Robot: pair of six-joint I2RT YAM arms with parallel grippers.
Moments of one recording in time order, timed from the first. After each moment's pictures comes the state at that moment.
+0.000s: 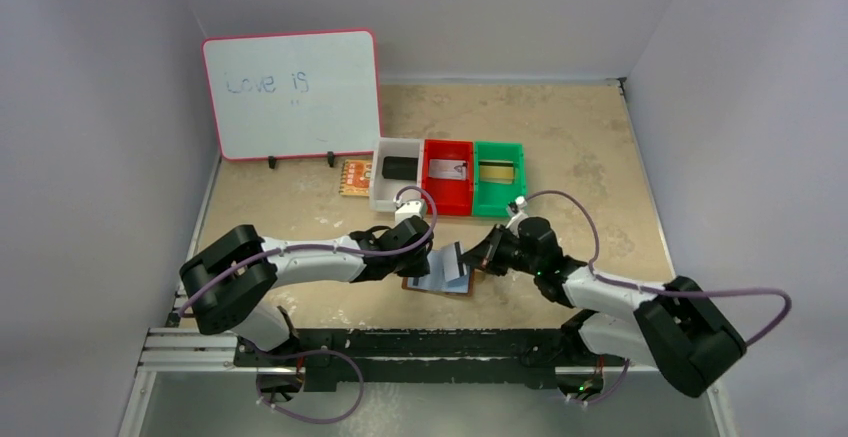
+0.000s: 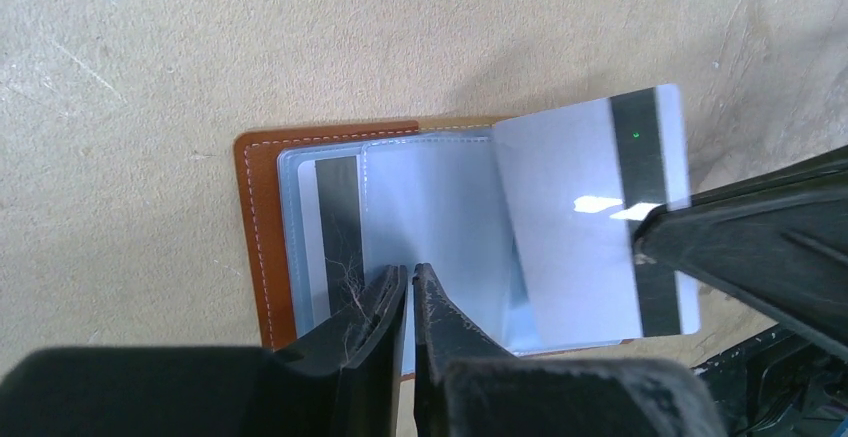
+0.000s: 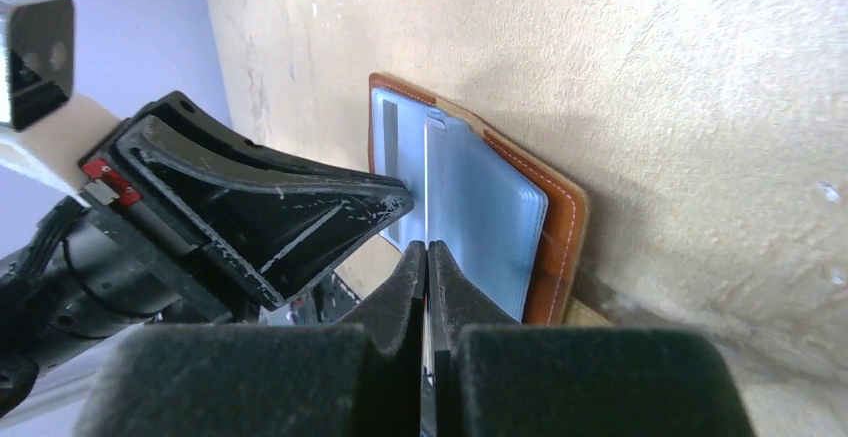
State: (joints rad) left arm -1.02 1.53 0.73 -0.14 -0.20 -0.91; right arm 0.57 1.19 0.21 0.43 -0.35 1.08
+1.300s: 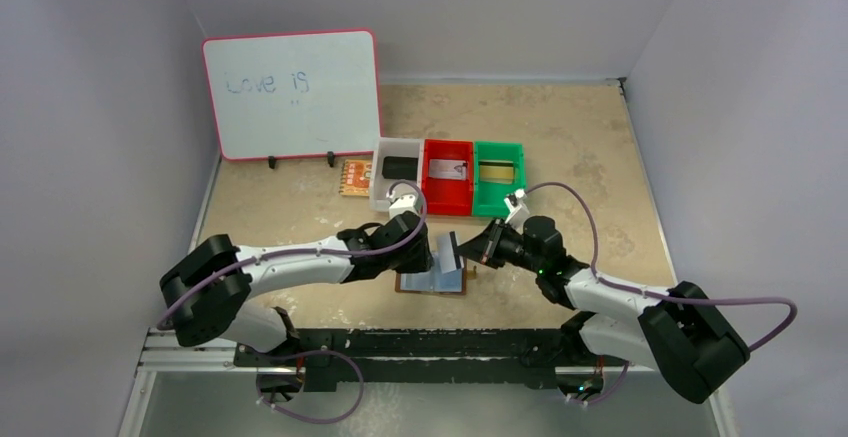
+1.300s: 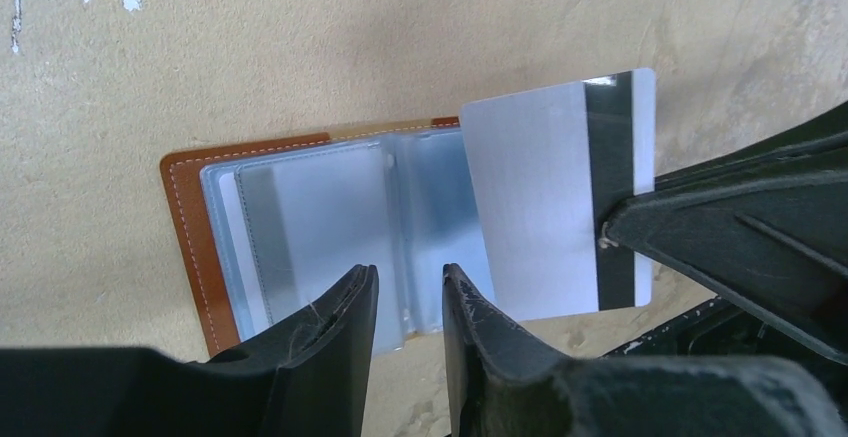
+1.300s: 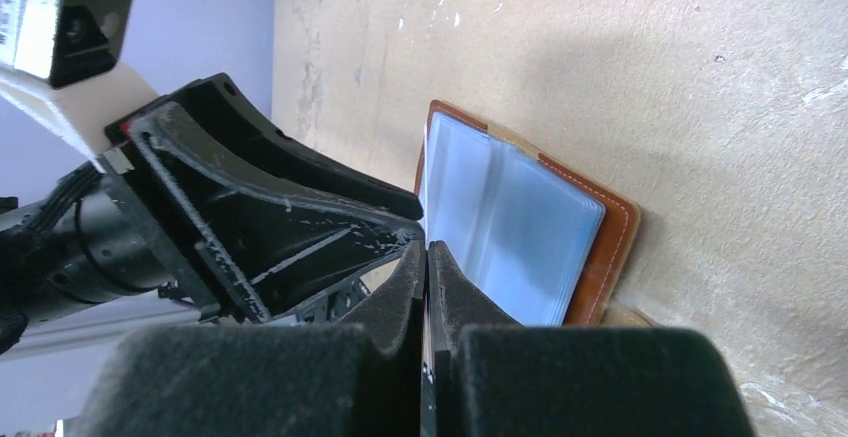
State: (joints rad) left arm -1.02 1.41 0.73 -0.18 -0.19 -0.94; right arm 0.57 1.12 0.20 0.52 -0.36 1.01
